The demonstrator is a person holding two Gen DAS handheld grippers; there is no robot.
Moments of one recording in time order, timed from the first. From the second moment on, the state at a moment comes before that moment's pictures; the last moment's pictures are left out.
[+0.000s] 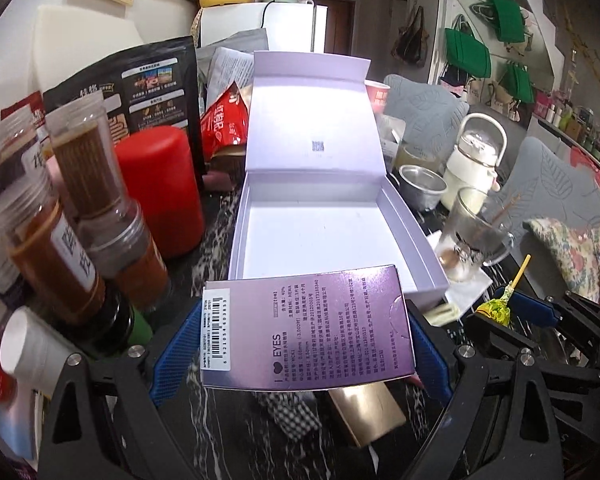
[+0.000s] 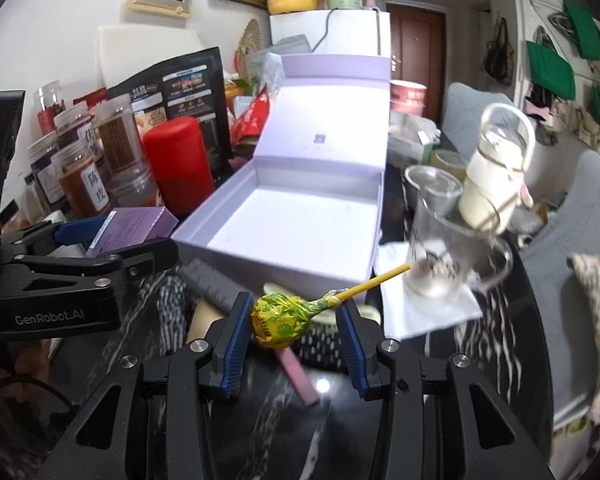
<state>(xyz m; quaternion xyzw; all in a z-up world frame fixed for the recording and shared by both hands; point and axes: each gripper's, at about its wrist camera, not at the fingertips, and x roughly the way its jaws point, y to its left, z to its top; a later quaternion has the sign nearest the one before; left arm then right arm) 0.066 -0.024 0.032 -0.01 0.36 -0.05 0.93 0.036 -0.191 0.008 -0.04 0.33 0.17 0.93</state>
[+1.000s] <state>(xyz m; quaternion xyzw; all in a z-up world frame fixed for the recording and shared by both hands) 0.216 -0.030 0.031 0.01 0.36 0.00 0.93 0.182 -0.181 0.024 -0.07 0.32 0.15 0.94</state>
